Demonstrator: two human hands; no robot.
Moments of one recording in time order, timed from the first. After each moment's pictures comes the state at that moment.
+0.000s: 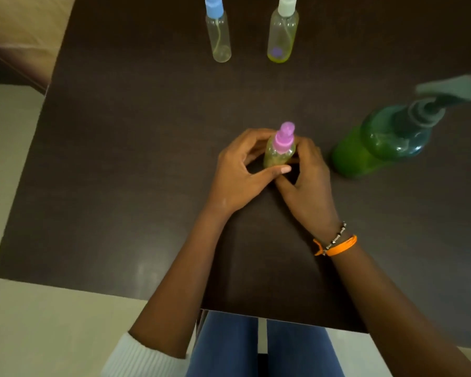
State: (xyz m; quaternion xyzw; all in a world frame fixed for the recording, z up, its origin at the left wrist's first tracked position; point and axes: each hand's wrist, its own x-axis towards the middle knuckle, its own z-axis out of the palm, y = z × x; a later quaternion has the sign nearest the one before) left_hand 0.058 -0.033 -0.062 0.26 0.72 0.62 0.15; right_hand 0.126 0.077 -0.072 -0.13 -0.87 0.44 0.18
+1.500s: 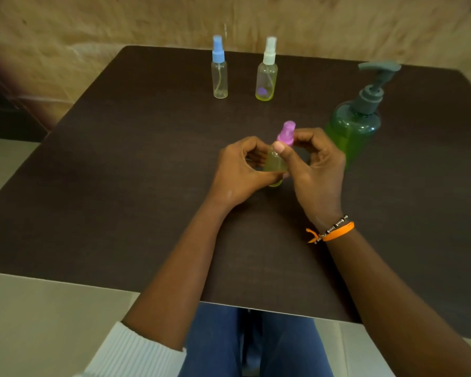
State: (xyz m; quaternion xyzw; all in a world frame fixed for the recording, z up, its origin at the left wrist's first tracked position) left_hand 0.081 -0.032 -0.072 0.29 0.75 0.60 0.05; right_hand 0.146 0.080 -0.065 -0.08 -0.75 0.52 0.41
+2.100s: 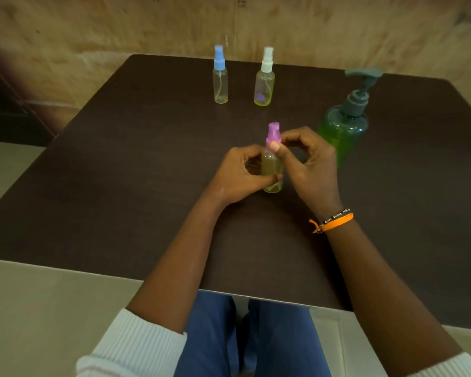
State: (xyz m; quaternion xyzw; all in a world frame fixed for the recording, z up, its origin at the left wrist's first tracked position) left_hand 0.085 -0.039 -0.067 0.35 0.73 0.58 0.11; right_hand 0.149 0.091 -0.058 0.00 -0.81 0.45 0.38
